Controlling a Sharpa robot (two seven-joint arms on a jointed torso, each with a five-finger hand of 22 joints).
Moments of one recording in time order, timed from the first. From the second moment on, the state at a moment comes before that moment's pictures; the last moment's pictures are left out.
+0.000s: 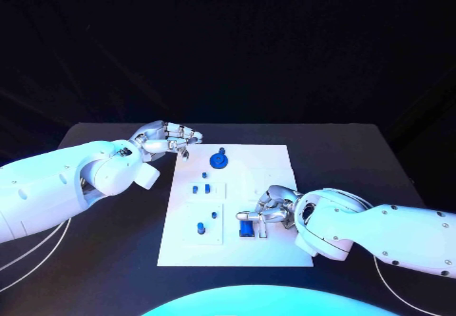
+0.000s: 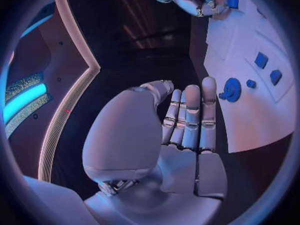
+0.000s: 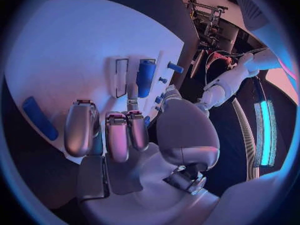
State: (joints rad) left arm 1.13 -0.90 0.03 1.45 -0.25 -0.02 0.17; left_hand 1.49 -0.21 0.53 0.21 0.27 0.90 0.19 0.22 0.32 0.77 0.14 0.60 0.09 1.05 0.06 1.27 0.41 0.18 0.93 0.15 1.03 0.62; right arm 1.11 -0.83 -0.20 1.81 -1.03 -0.35 -0.55; right_hand 0.98 -0.10 -0.16 0.30 0.15 1.02 0.06 0.51 0.50 1.47 -0.01 1.47 1.31 1.47 -0.07 1.54 1.31 0.07 1.47 0.04 1.24 1.31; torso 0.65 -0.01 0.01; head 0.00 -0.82
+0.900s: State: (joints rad) left arm 1.13 -0.91 0.03 1.45 -0.25 -0.01 0.17; left_hand 1.49 -0.21 0.53 0.21 0.27 0.90 0.19 0.22 0.32 0.76 0.14 0.60 0.09 1.05 0.06 1.27 0.41 0.18 0.93 0.15 1.03 0.62; right arm 1.09 -0.91 -0.20 1.89 -1.06 -0.29 -0.49; right_hand 1.33 -0.08 -0.06 0.27 0.21 1.01 0.05 0.50 0.50 1.47 -0.01 1.47 1.31 1.47 -0.07 1.54 1.31 0.07 1.47 0.04 1.24 1.31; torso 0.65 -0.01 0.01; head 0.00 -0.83
